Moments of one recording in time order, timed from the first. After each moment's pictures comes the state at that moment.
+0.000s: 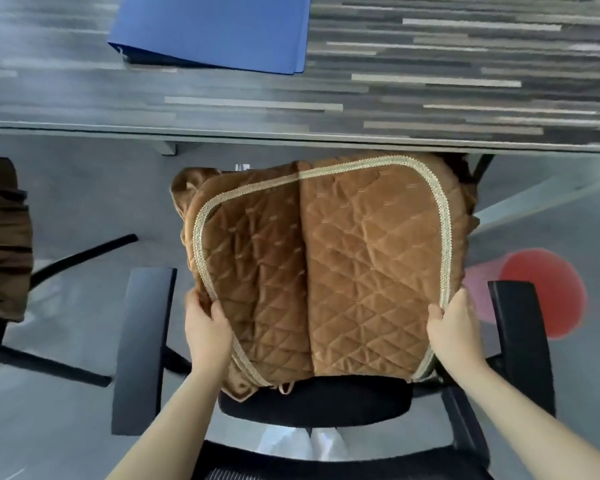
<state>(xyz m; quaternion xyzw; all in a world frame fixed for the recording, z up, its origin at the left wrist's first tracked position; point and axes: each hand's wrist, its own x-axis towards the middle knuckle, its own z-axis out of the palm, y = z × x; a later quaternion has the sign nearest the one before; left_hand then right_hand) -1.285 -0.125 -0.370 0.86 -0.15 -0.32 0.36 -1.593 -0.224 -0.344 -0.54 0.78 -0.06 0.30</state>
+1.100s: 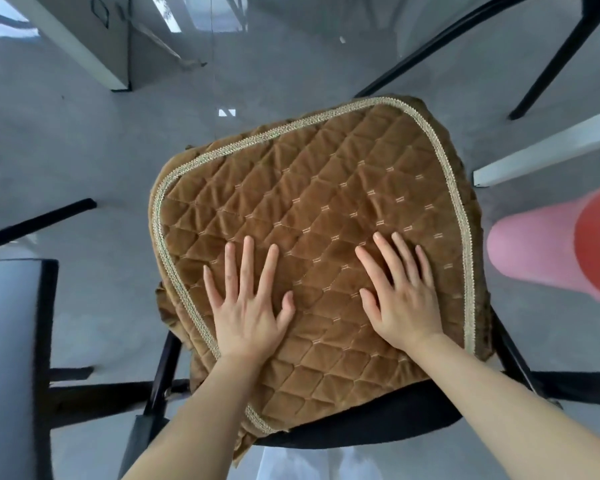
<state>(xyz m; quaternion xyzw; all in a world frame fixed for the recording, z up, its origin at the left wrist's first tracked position) -1.317 -0.128 -0.547 0.79 -0.60 -0.12 -0.03 -1.549 -0.207 -0.537 -0.86 0.50 0.05 0.11</state>
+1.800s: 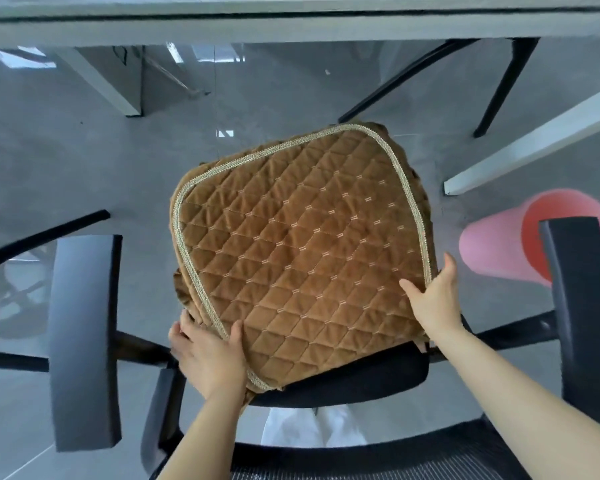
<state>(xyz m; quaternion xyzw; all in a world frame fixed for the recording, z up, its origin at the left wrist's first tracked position) -1.319 -0.062 -0.481 0.95 -0.19 -0.25 0.07 -1.598 -0.199 -0.473 -0.45 0.80 -0.08 0.38</state>
